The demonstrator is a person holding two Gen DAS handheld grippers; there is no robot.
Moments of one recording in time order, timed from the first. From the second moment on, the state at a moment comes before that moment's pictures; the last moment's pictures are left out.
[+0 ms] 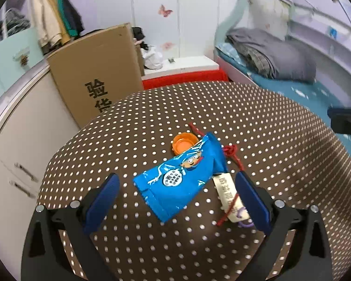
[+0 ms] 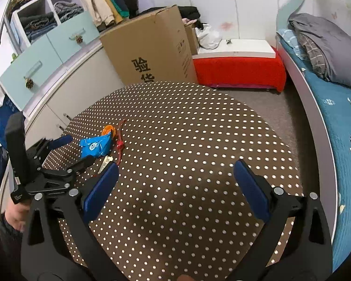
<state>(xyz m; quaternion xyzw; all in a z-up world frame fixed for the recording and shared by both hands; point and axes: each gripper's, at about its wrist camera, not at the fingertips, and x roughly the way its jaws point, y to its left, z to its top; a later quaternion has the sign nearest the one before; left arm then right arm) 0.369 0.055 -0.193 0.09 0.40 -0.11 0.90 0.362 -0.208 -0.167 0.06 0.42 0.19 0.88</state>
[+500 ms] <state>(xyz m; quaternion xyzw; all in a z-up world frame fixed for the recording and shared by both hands) 0.367 0.074 -0.197 0.05 0.41 -0.17 0.89 0.388 -0.132 -0.195 -0.02 0.44 0.24 0.87</state>
